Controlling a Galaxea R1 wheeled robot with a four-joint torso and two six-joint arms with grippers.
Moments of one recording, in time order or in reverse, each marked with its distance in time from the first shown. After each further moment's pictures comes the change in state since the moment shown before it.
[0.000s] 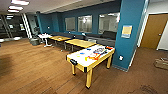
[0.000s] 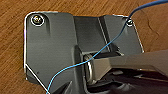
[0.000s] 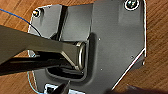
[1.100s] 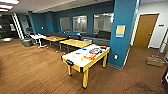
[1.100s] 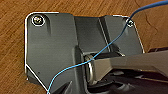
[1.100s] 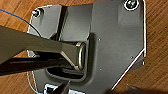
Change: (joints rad) left arm -0.002 0.000 -0.001 -0.002 0.000 0.000; right arm 0.000 0.003 -0.005 0.000 0.000 0.000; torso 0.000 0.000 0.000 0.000
